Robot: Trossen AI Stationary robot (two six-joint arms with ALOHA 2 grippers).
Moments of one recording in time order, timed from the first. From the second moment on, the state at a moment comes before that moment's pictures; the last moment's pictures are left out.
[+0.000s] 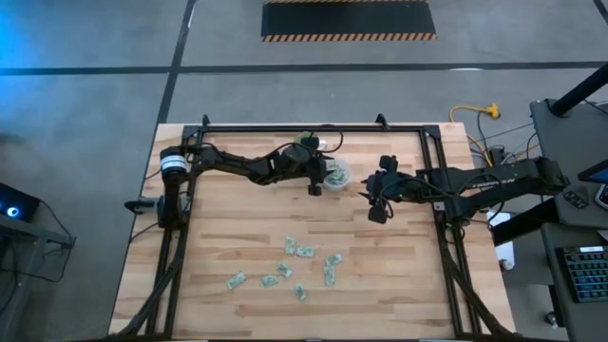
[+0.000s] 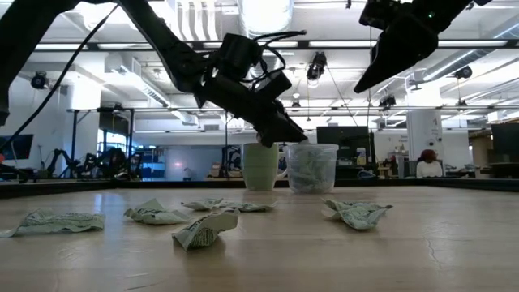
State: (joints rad) left arm 0.27 1.92 1.12 0.47 -0.09 0.56; right arm 0.05 1.08 0.78 -0.49 0.38 0.07
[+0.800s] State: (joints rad) left arm 0.25 1.58 1.06 0.04 -0.09 0.49; right arm 0.01 1.22 0.73 -0.11 0.47 -0.11
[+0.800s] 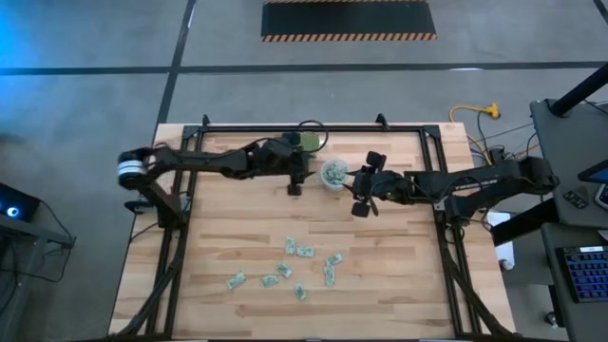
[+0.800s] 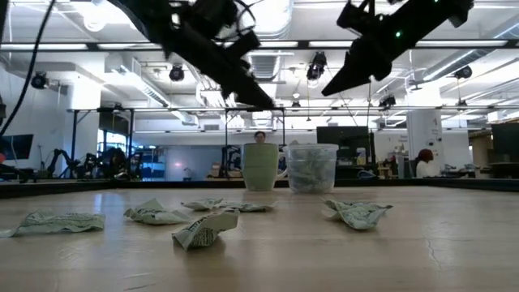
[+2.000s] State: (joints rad) left arm 0.07 0.85 0.34 -0.03 -0.08 0.24; right arm 0.21 1.63 0.73 0.03 -0.11 0.05
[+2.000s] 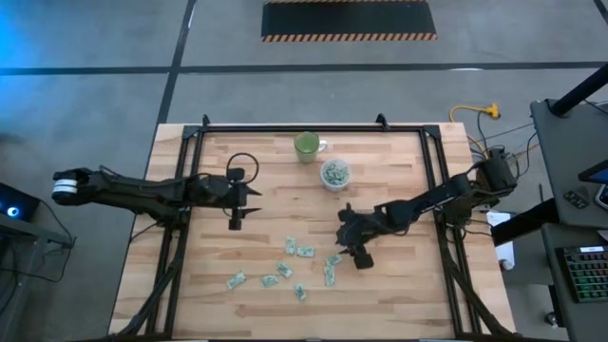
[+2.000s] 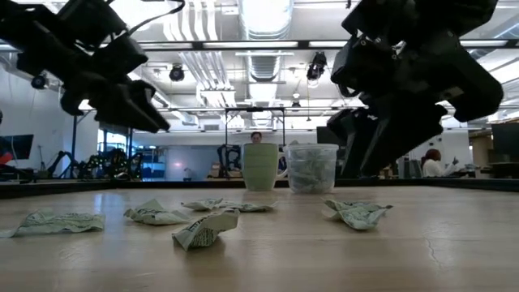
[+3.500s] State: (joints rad) left arm 0.06 0.87 0.33 -0.02 -0.08 0.21; right arm 0.25 1.62 0.75 -0.01 0.03 -0.10
